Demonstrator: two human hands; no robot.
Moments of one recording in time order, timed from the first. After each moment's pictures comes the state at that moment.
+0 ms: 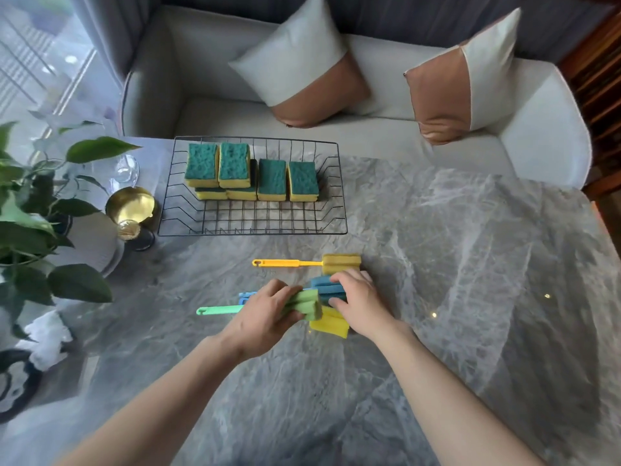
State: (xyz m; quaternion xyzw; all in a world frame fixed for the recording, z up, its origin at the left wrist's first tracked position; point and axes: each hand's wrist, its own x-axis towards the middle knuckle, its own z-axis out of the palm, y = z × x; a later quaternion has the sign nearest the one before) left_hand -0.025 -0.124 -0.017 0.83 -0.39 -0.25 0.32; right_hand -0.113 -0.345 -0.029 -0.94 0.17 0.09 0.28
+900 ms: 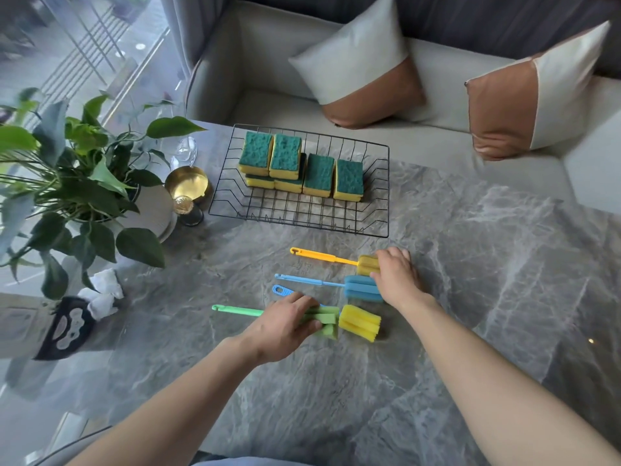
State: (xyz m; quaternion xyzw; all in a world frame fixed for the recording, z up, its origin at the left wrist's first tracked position) left_hand -0.047 -0.094 -0.006 0.85 -0.32 -0.30 0.28; right_hand -0.057 -0.372 -0.045 -0.97 0.18 0.13 0.12
